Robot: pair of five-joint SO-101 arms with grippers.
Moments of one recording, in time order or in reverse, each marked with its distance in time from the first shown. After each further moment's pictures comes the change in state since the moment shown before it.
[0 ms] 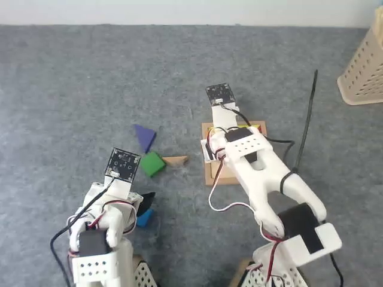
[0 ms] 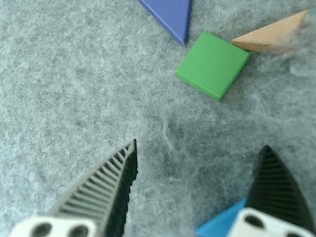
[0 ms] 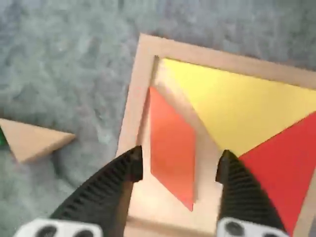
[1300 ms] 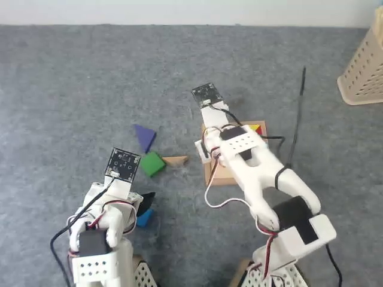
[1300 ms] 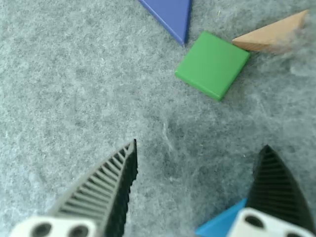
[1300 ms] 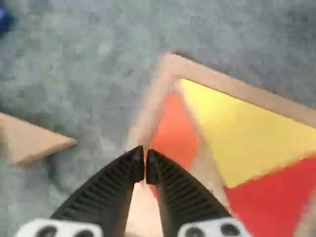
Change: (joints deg) left arm 0.0 0.0 0.0 0.0 0.0; right arm 0.8 3.5 -2.5 -2.5 8.0
